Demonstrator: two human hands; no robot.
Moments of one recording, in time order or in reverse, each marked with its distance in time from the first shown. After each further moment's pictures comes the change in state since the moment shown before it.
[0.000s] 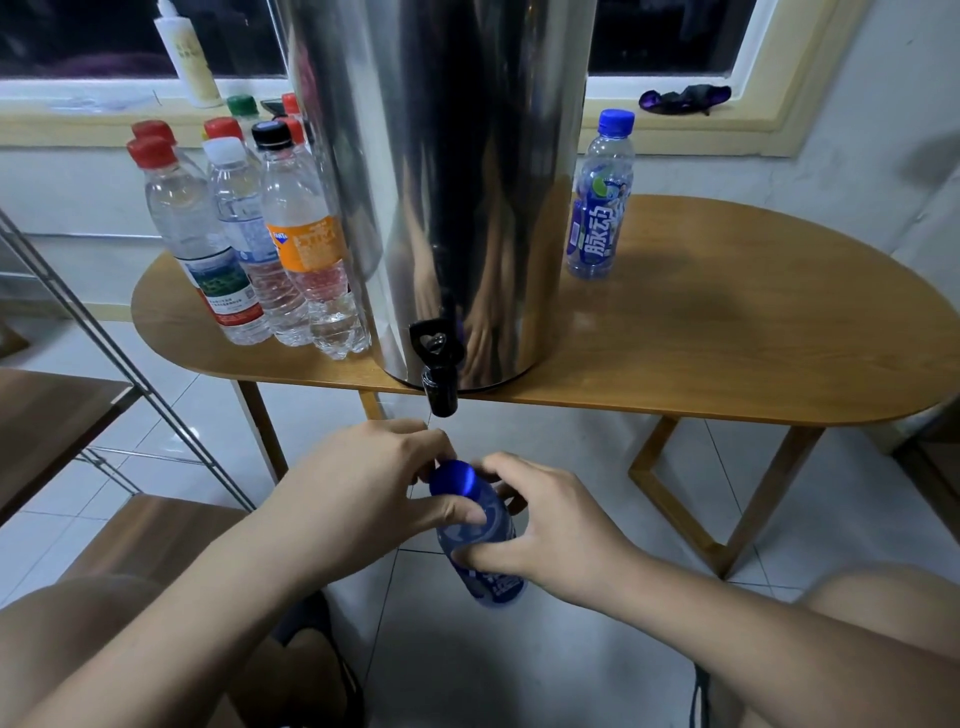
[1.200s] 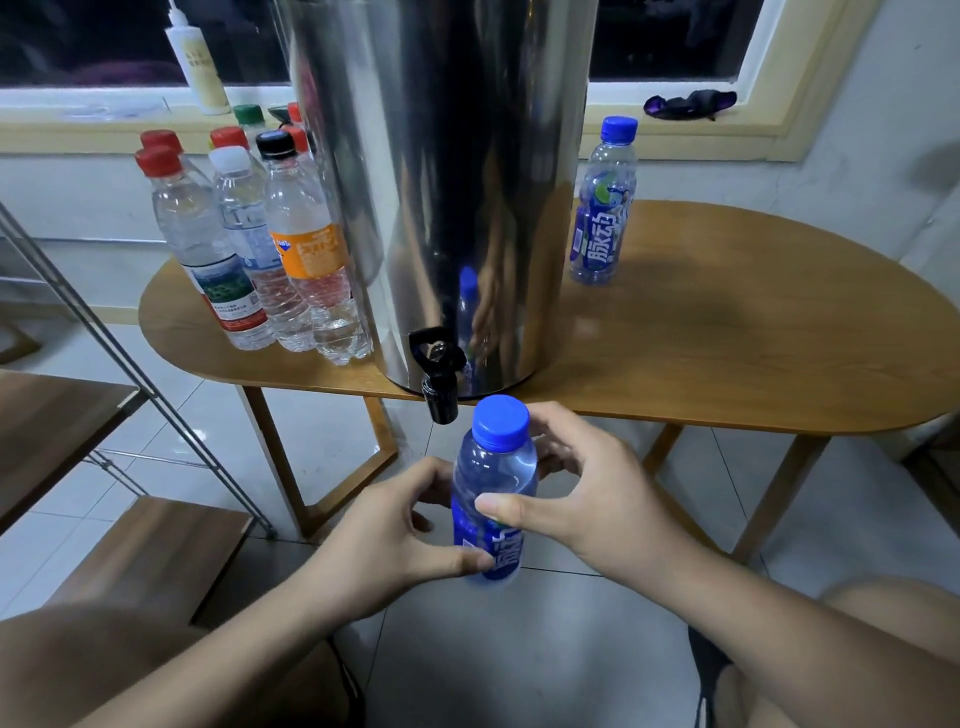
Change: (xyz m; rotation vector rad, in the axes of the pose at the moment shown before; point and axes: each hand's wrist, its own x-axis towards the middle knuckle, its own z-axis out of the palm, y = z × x) left_hand -0.014 -0.011 0.065 -0.615 -0.015 -0.170; right_hand -0.003 -0.015 -0.040 0.183 0.149 -0.081
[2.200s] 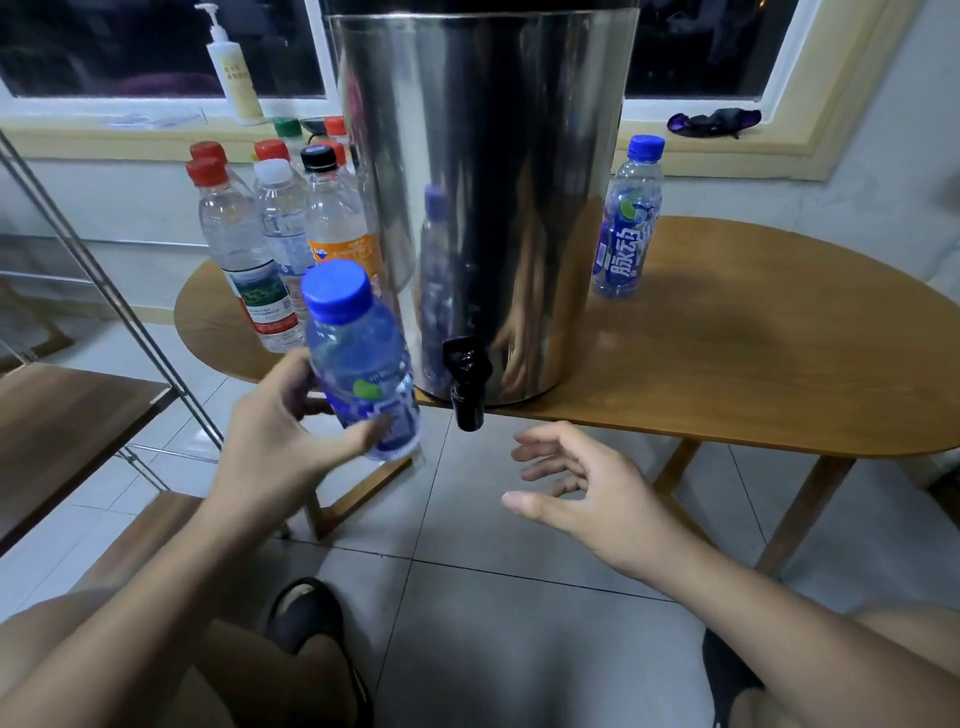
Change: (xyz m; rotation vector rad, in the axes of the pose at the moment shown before) left_hand 0.001 -0.006 -0.095 -0.159 0.578 0.128; right_hand 0.015 0.033 0.008 0.039 -0.052 0.102
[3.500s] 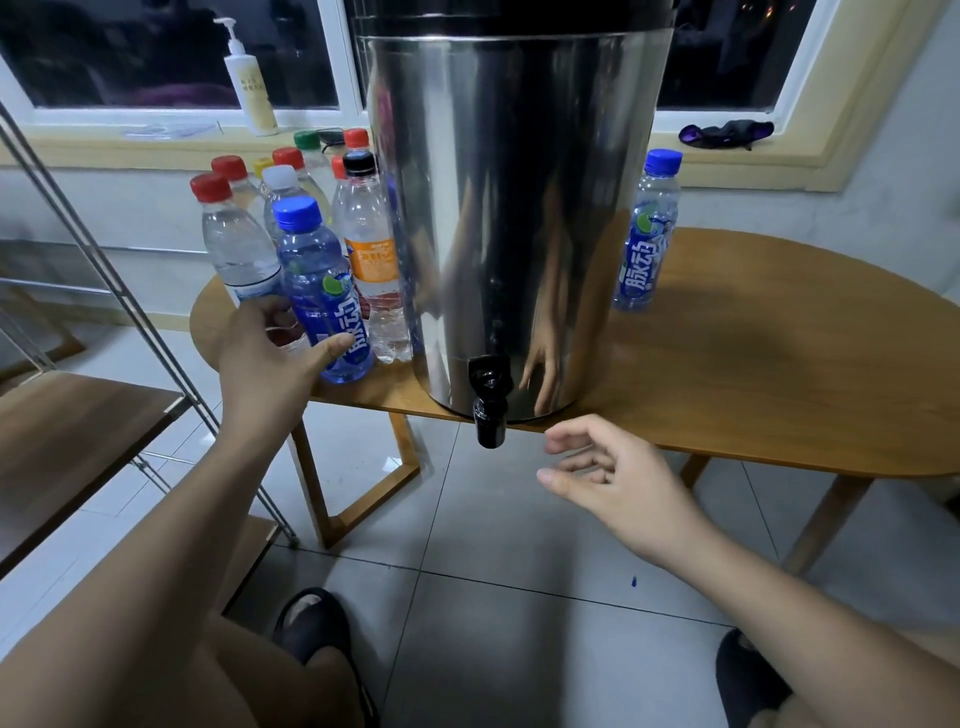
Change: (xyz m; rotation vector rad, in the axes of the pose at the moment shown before) left_hand 0.086 -0.050 -0.027 0.286 0.360 -0.171; right_hand 0.025 0.011 -0.010 0.044 0.106 0.014
